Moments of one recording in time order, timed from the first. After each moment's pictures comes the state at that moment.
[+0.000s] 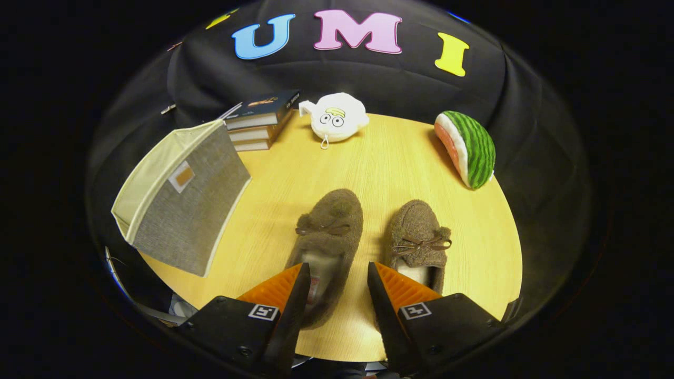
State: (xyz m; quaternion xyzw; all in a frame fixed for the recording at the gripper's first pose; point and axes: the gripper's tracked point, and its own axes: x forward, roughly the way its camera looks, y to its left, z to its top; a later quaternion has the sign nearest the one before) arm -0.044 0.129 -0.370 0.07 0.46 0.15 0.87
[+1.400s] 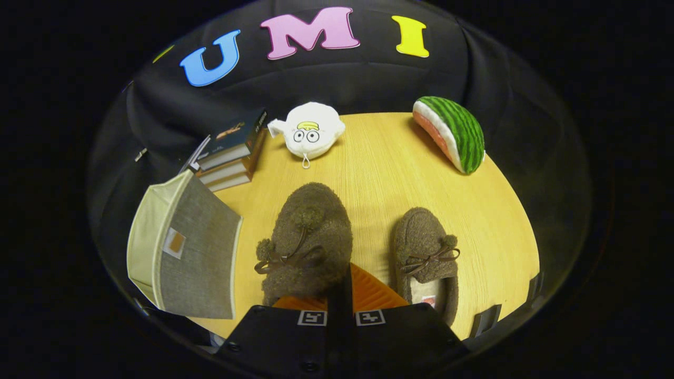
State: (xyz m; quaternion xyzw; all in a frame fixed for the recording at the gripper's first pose) arm -0.001 0.134 -0.298 0.19 0.46 0.07 0.86
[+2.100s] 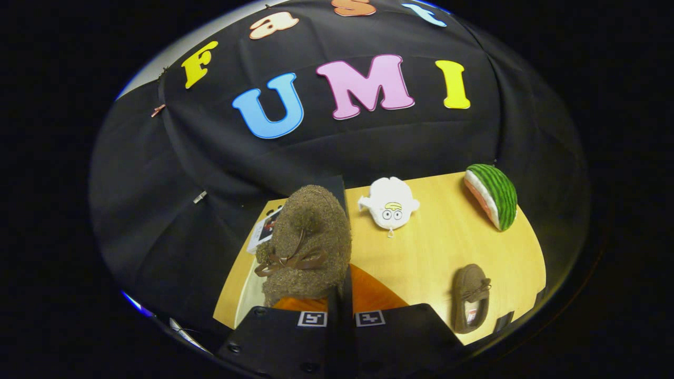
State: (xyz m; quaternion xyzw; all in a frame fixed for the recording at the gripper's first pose) arm 0.046 0.248 -0.090 0.25 0.36 0.16 0.89
